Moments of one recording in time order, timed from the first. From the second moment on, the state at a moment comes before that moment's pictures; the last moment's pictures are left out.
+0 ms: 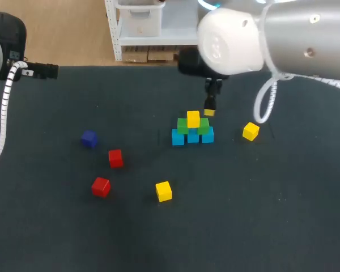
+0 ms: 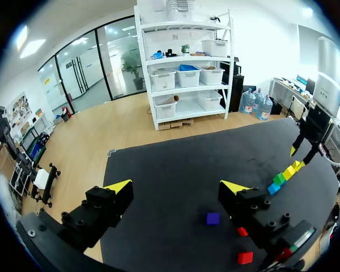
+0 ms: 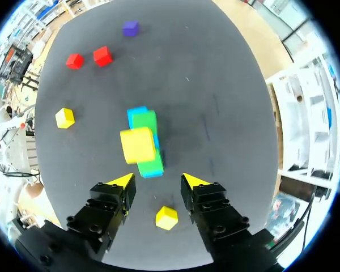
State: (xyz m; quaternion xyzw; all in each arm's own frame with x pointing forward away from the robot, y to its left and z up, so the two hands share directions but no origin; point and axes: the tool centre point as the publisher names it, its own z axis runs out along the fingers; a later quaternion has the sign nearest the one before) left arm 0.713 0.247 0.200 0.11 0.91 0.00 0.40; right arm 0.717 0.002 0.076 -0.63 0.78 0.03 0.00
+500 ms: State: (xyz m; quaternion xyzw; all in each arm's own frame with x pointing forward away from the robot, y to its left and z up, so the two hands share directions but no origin) left arm 0.713 0.247 0.200 0.11 0.91 0.00 0.40; right arm 0.692 -0.079 0.059 -0.55 0.83 0.05 -0.02
